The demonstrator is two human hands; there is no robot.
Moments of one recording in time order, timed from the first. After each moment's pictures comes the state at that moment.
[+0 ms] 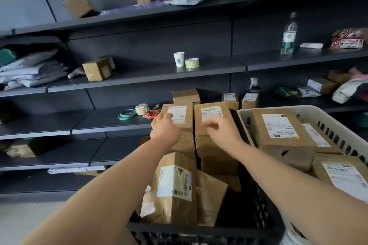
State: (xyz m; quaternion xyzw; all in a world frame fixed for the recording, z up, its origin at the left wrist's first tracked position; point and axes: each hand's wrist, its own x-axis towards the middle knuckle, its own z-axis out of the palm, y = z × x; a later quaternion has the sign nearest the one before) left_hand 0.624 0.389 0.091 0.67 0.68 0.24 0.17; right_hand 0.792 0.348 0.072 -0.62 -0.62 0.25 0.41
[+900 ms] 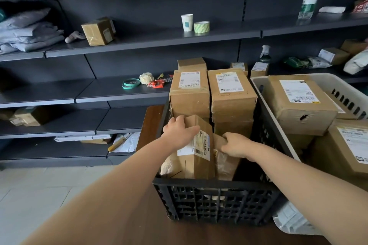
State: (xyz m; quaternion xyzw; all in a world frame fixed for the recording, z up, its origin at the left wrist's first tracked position) left_hand 0.571 0.339 0.019 0.68 0.65 0.12 0.33; right_hand 0.757 0.306 -0.009 -0.73 -0.60 0.31 0.04
